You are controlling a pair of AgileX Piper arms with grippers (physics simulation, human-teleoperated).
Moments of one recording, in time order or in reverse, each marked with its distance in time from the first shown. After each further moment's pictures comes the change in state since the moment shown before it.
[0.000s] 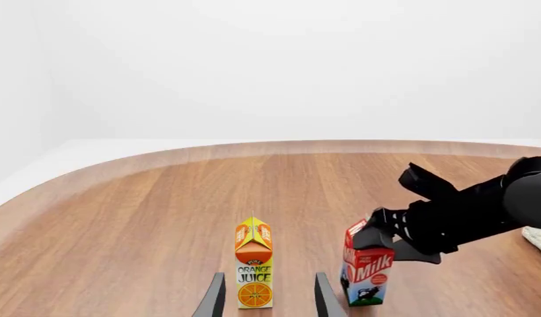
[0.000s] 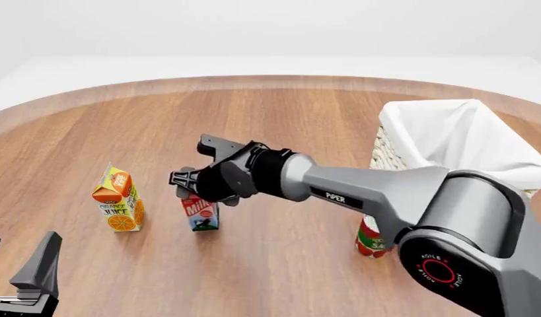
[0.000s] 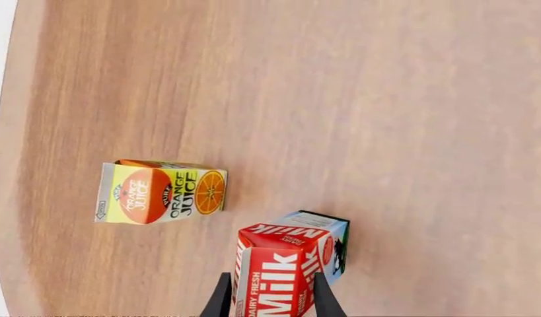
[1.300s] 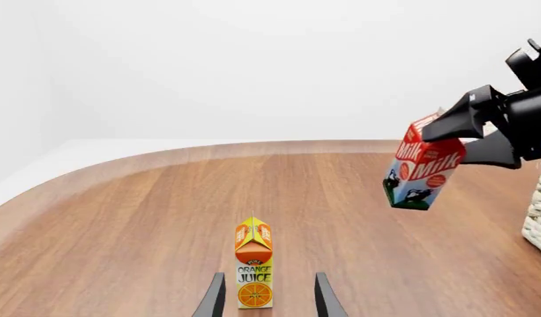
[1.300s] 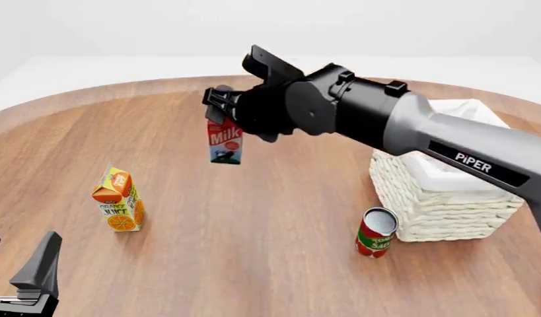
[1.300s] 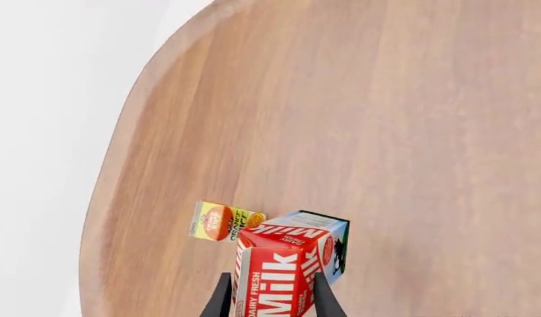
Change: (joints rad) left arm 0.000 0.000 0.000 0.000 0.000; right arm -0.109 -0.367 0.094 0.030 -0.056
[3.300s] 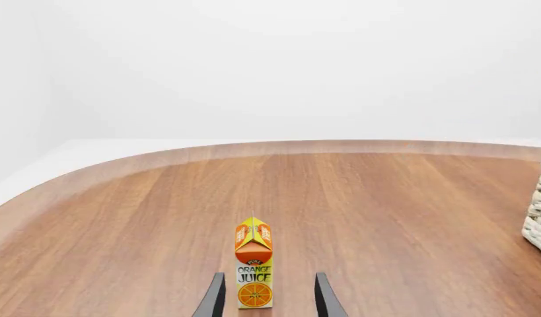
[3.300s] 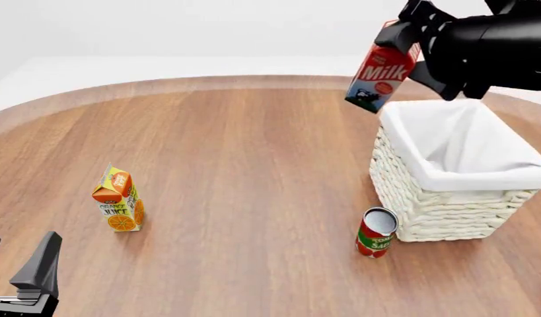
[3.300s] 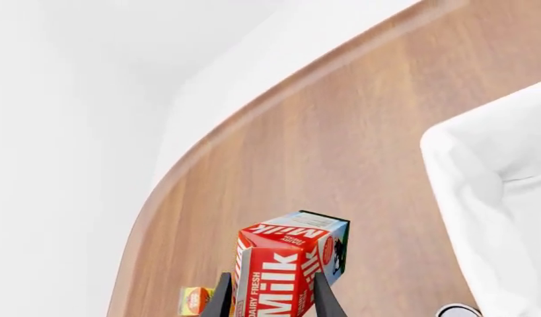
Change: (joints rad) left arm 0.000 0.000 0.000 0.000 0.000; right arm -0.401 -0.595 0.309 0.082 0.035
